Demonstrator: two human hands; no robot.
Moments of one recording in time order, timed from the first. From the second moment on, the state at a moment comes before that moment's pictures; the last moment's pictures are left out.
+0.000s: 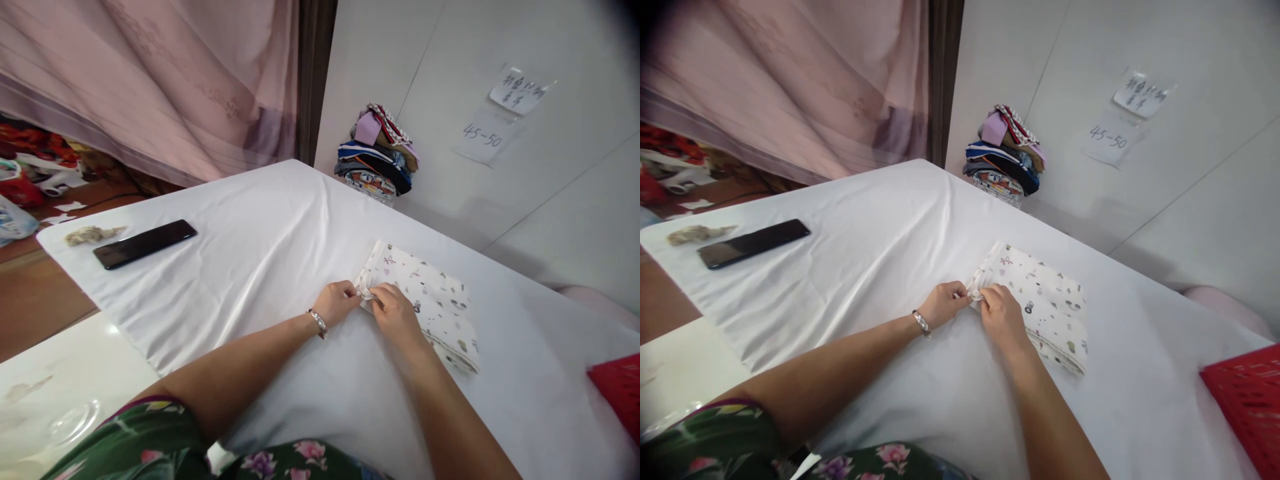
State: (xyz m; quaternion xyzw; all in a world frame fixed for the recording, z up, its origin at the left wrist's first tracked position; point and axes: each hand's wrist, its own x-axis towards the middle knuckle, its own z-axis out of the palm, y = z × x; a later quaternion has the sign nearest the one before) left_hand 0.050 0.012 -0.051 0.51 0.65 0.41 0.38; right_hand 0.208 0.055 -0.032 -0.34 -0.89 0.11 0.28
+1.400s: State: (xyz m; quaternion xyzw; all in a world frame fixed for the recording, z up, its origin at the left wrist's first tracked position) left_hand 0.058 0.014 -0.063 0.50 0.59 0.48 0.42; right_hand 0.205 0.054 -0.028 -0.35 -0.87 0.20 0.30
